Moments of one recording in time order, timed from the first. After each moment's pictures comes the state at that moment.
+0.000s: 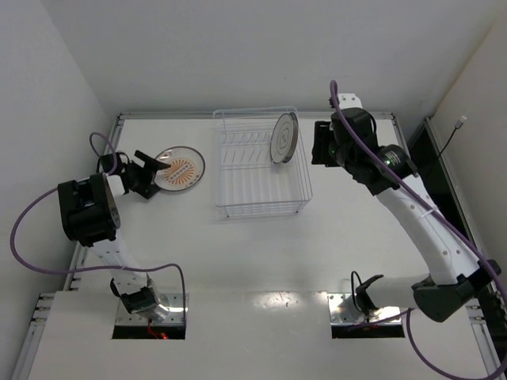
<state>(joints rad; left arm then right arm) 0.36 1.88 0.98 0.10 0.54 -0.83 0.51 1.31 1.52 -0.81 0.33 0.31</state>
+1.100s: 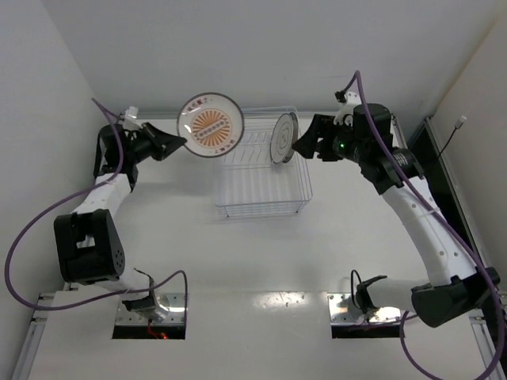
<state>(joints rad) 0.21 1.51 1.01 0.26 0.80 -0.93 0.35 1.26 1.43 -0.60 -0.18 0.38</state>
